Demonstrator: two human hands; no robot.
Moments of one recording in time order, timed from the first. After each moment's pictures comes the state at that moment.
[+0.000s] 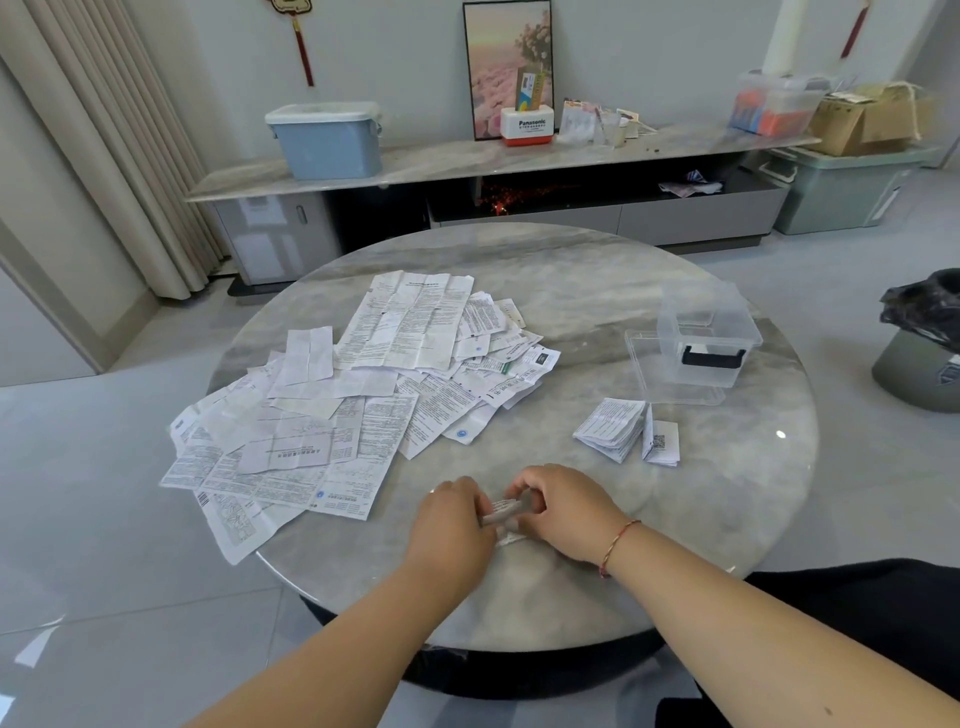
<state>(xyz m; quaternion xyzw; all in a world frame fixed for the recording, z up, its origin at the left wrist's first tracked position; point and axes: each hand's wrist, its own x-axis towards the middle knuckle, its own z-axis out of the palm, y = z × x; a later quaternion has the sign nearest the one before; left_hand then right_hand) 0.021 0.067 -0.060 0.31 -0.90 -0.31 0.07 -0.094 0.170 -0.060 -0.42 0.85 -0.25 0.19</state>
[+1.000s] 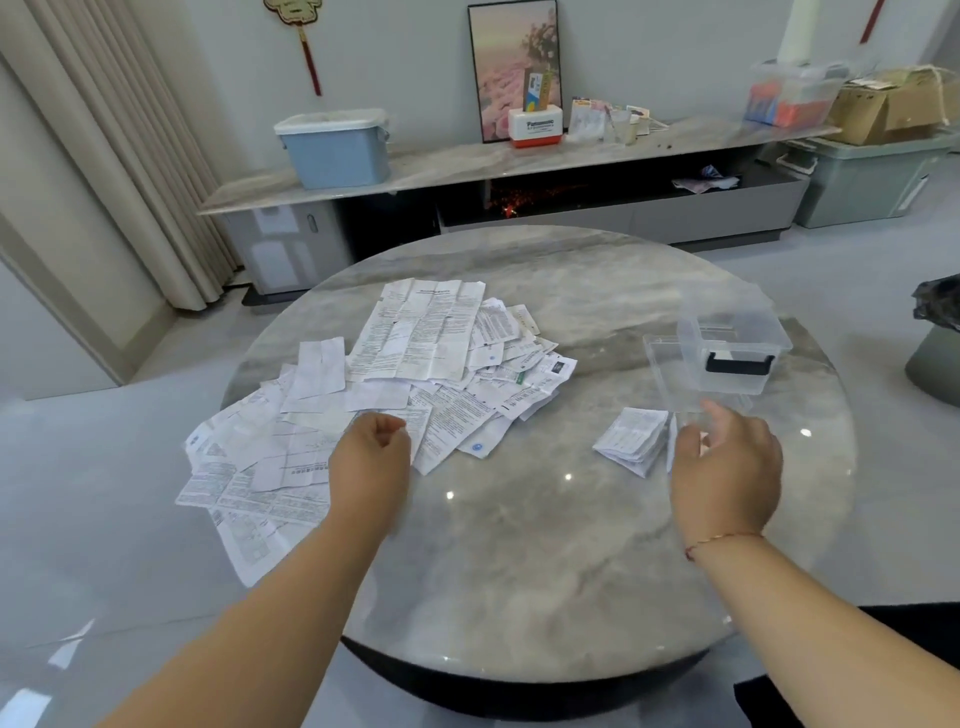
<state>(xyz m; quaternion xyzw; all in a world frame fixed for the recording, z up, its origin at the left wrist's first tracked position) 0.015 -0.015 -0.019 0.45 -0.73 -0.42 0.29 -0.143 0.220 -0.036 -0.04 0.89 -0.40 -0.21</state>
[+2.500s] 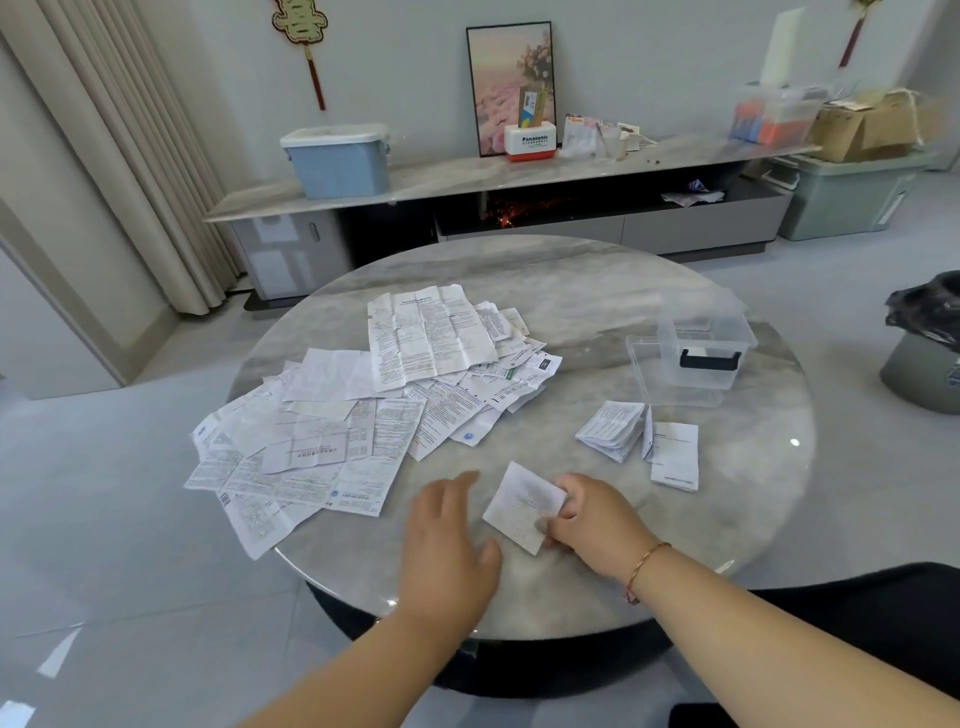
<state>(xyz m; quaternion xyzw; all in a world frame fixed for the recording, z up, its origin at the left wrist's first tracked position) 0.055 0.082 -0.066 0.23 -0.90 -0.27 0.26 -0.081 0.203 -0.055 -0.31 0.84 -0.37 0.24</state>
